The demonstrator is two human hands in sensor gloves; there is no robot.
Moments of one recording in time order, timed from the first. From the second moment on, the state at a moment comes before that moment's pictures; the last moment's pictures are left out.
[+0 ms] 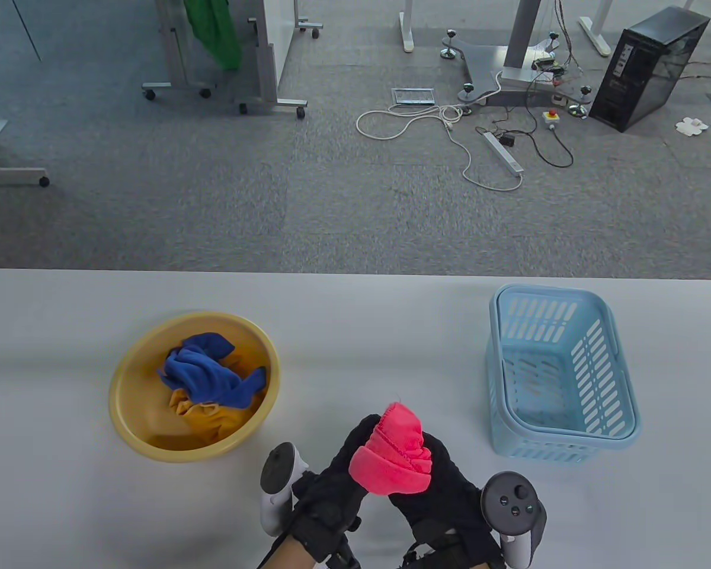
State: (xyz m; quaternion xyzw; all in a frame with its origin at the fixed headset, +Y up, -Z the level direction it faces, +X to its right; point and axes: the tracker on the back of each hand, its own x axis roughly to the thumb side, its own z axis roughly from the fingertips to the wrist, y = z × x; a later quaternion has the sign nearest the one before) left_hand -0.087 -0.749 -0.255 -0.16 -0.23 0.75 0.60; right_hand 0.130 -0.707 -0.219 0.07 -0.05 0.81 0.58
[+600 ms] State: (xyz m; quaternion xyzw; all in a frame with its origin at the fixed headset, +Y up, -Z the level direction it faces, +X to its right) left_hand -0.107 -0.729 -0.250 -0.21 -0.18 0.74 0.61; right_hand 0.125 -0.674 -0.200 0.07 -0.22 0.92 0.31
